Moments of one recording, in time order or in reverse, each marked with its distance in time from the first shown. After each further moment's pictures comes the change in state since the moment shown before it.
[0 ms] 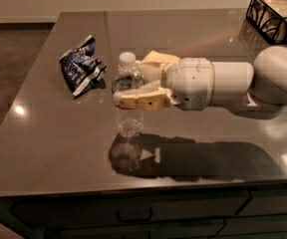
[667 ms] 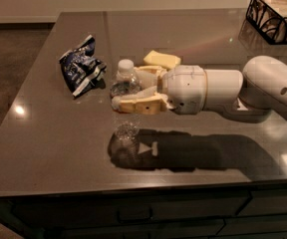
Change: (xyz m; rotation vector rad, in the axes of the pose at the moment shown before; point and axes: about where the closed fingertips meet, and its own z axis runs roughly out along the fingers) arm 0.020 -0.004 0.007 -0.027 -0.040 0.020
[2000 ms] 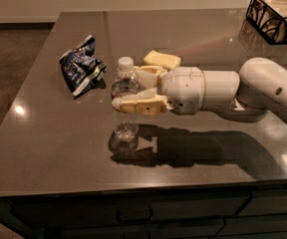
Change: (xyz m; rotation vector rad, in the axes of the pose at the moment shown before) arm 0.007 -0.005 0.002 -0.012 -0.008 0.001
